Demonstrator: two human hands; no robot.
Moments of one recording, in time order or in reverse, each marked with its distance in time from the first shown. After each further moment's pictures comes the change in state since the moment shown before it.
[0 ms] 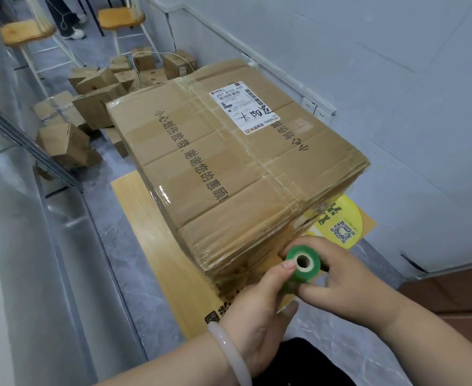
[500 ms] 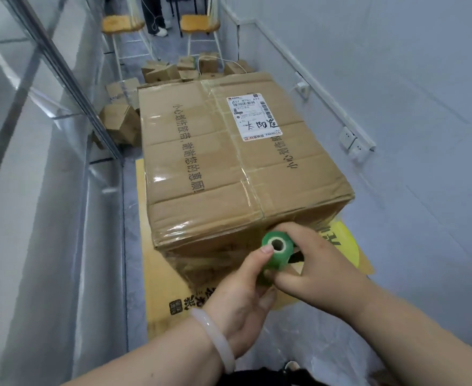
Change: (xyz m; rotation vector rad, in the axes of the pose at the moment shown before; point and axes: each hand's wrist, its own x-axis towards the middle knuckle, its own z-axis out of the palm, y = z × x) left_hand 0.025 -0.013 0.074 -0.216 0.219 0.221; right_hand 0.035 0.025 -0.062 -0.164 -0.204 -0.229
